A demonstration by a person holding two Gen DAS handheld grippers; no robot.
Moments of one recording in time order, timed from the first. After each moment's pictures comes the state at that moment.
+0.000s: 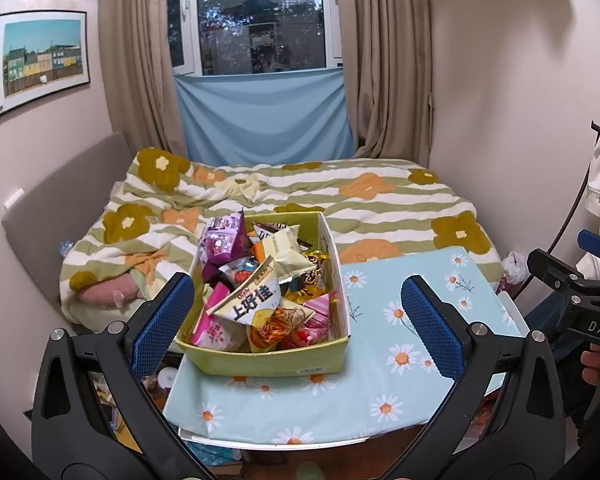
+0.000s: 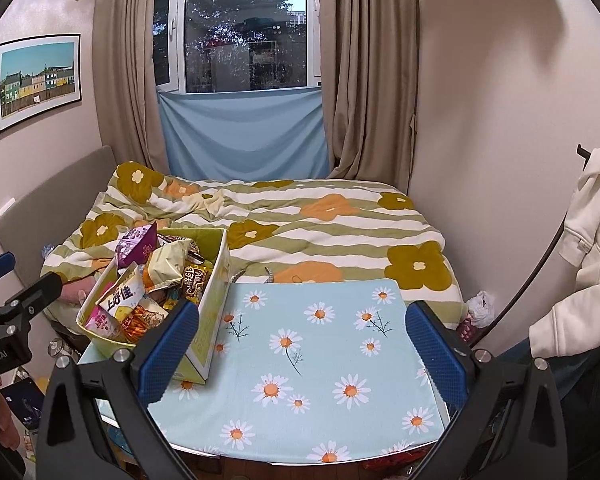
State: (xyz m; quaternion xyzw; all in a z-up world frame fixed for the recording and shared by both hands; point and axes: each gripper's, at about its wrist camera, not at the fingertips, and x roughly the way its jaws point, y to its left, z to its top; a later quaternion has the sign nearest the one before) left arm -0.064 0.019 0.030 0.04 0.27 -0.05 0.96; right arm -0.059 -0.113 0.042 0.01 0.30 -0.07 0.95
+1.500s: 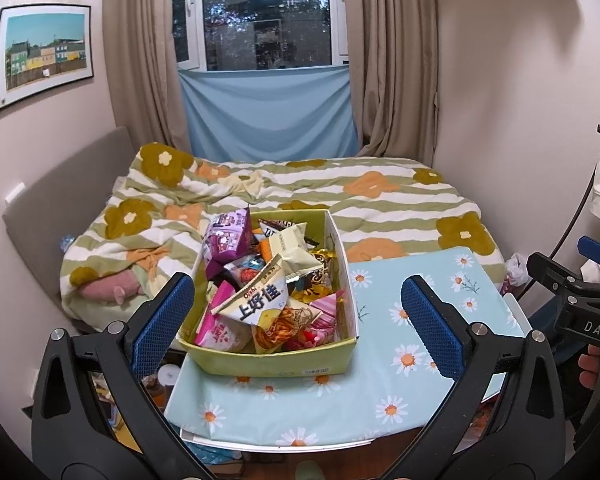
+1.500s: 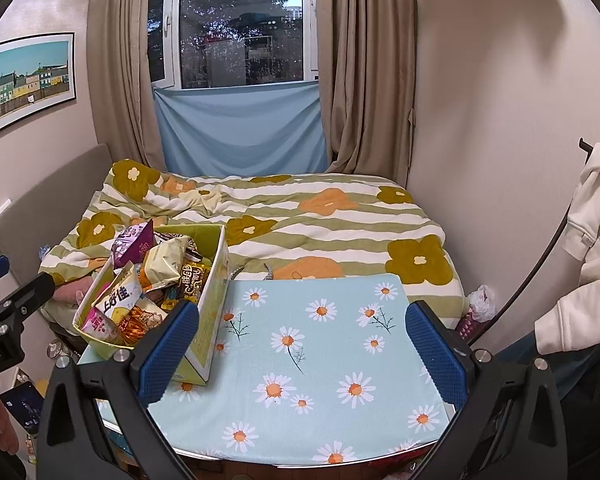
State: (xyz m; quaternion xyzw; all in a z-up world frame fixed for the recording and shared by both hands) left arm -0.057 0.016 0.028 0.04 0.28 -0.04 0.96; right arm -0.056 -0.118 0.039 0.01 0.30 -0.07 0.95
